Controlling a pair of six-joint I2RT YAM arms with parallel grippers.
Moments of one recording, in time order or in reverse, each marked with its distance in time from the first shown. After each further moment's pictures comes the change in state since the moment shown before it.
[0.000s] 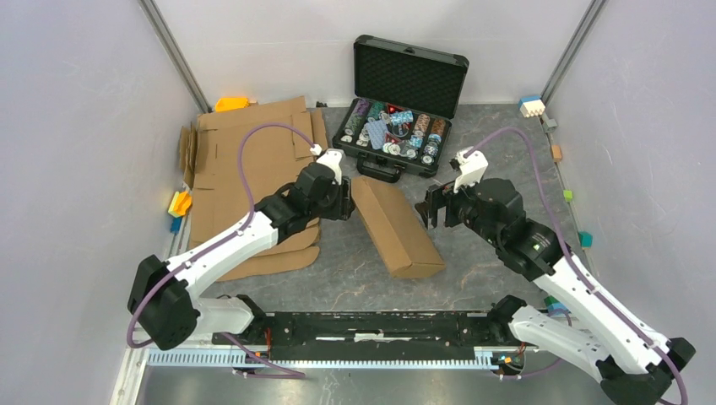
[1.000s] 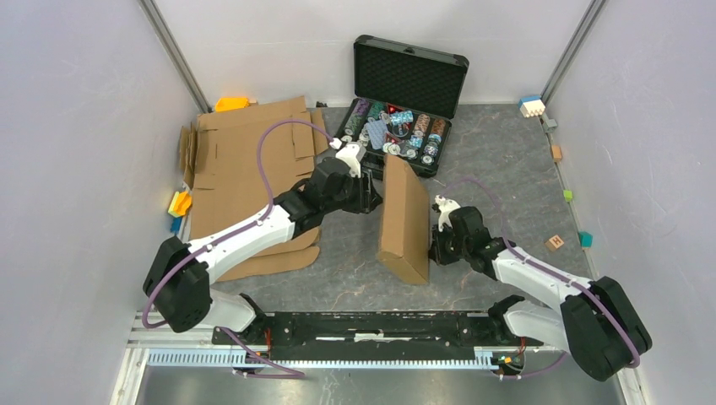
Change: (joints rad) left arm -0.041 0.133 0.048 0.212 0.153 -0.071; right arm -0.186 0.276 -0.513 0.330 -0.315 0.021
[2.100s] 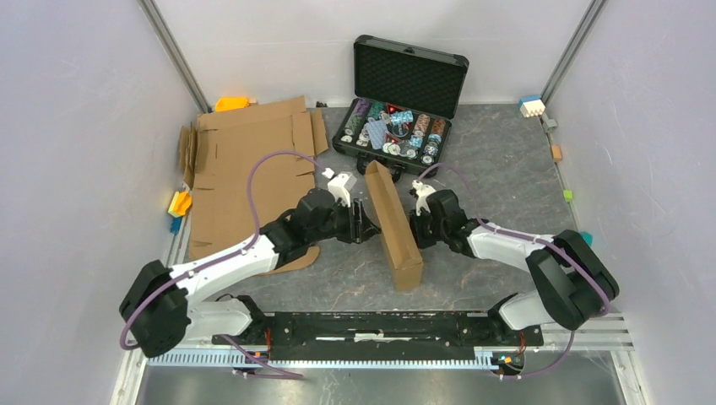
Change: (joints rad) left arm -0.058 -0.166 -0.289 0.179 0.144 -0.139; right arm 0.050 0.294 0.160 0.180 -0.060 0.037
